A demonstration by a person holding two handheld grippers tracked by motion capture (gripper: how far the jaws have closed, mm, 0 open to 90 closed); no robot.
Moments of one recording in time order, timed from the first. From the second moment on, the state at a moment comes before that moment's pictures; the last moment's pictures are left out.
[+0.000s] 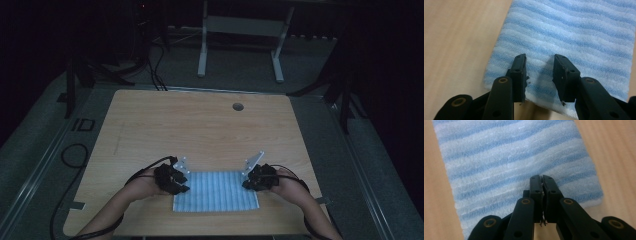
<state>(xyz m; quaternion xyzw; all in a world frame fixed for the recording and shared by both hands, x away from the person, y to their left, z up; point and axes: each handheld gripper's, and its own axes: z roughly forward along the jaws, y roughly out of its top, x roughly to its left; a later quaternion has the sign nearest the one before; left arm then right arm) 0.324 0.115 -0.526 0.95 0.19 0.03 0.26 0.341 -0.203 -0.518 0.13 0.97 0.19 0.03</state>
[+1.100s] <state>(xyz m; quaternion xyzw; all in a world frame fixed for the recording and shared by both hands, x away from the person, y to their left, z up) 0.413 0.115 -0.525 0.94 0.24 0.04 0.25 0.427 -0.198 -0.518 0.20 0.96 0.19 0.03</state>
